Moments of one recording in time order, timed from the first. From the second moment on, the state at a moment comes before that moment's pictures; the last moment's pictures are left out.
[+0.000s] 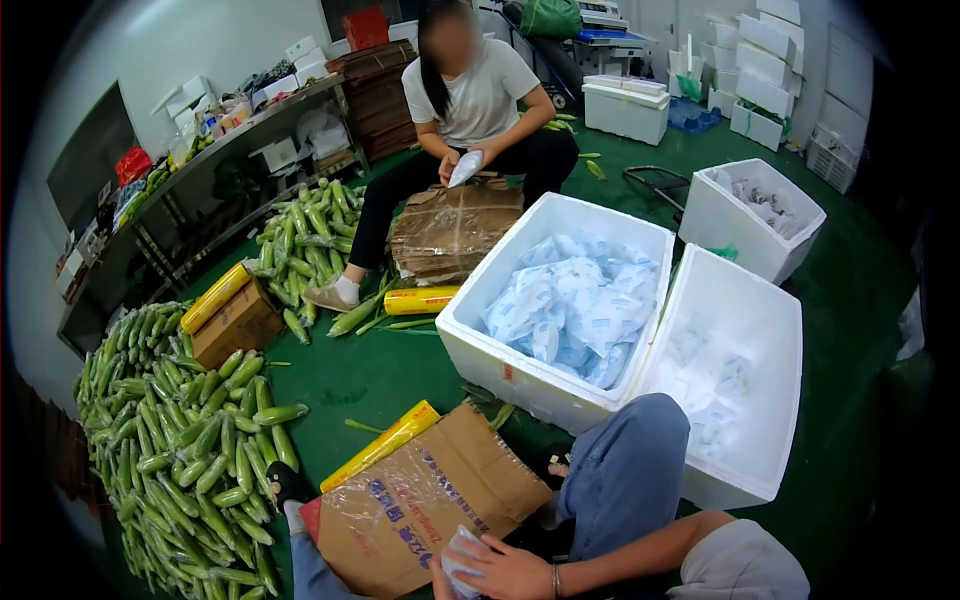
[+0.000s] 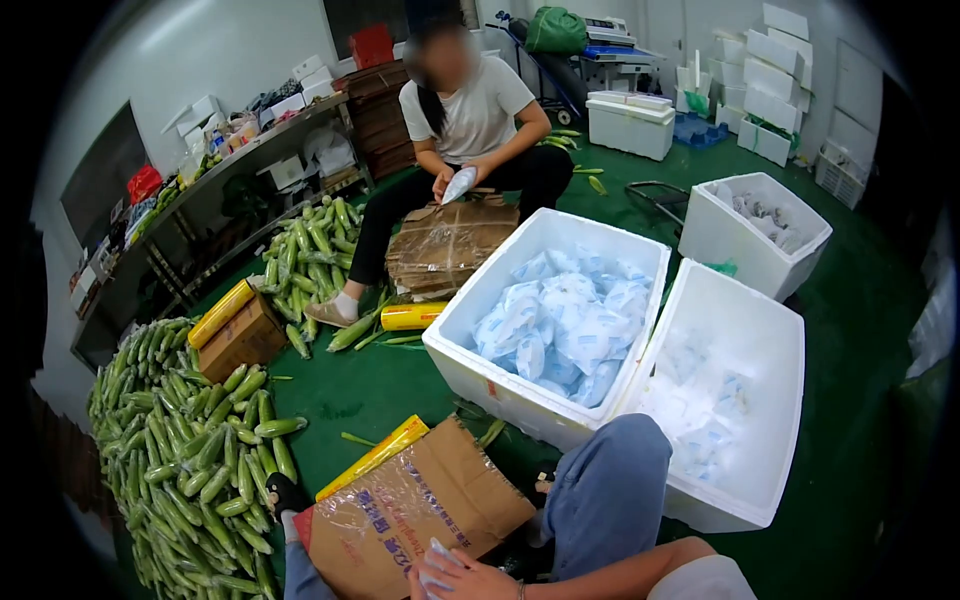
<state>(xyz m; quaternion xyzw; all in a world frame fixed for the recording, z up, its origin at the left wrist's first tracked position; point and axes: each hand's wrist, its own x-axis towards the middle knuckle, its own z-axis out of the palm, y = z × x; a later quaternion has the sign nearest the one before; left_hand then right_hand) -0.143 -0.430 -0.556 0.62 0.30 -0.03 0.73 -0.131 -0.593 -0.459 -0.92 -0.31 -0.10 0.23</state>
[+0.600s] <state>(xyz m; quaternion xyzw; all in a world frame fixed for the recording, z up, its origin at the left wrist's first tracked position) -0.111 -0.451 -0.427 0.89 -0.14 -0.33 0.26 -0.108 -0.613 -0.488 -0.83 0.01 -0.06 0.55</state>
